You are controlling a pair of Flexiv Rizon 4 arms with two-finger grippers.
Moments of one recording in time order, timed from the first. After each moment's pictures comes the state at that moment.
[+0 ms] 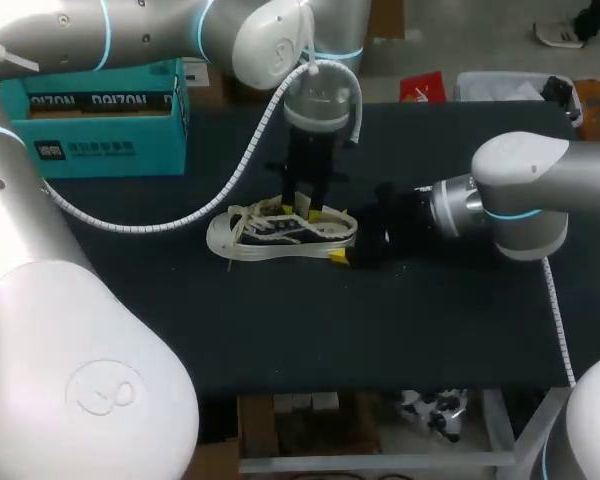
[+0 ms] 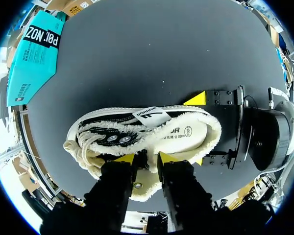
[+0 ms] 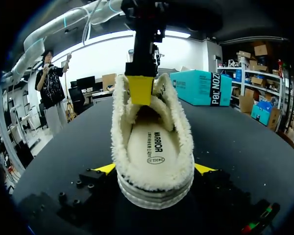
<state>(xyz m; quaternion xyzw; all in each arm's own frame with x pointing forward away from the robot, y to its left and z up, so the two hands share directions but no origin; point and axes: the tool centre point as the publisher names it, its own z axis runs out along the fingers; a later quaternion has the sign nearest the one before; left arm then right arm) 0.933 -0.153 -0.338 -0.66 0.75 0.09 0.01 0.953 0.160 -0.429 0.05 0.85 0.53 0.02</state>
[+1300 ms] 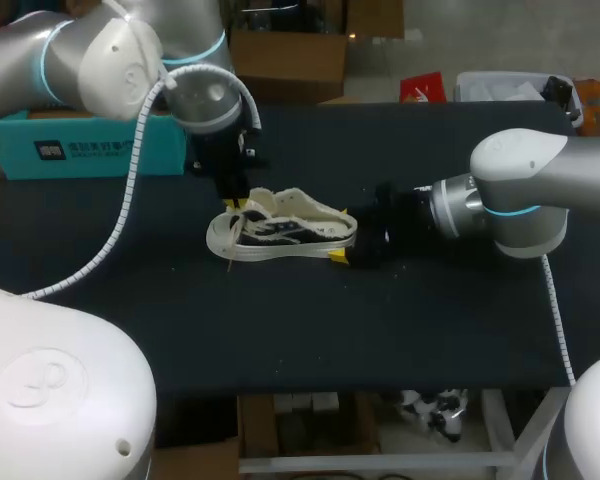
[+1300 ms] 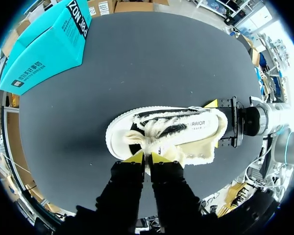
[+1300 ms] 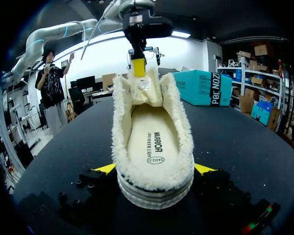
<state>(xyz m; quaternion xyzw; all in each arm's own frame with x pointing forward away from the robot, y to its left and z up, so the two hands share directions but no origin) 0.925 -0.054 -0.304 -0.67 0.74 -0.07 -0.02 0.953 0.160 -0.429 0.05 0.85 0.53 0.02</state>
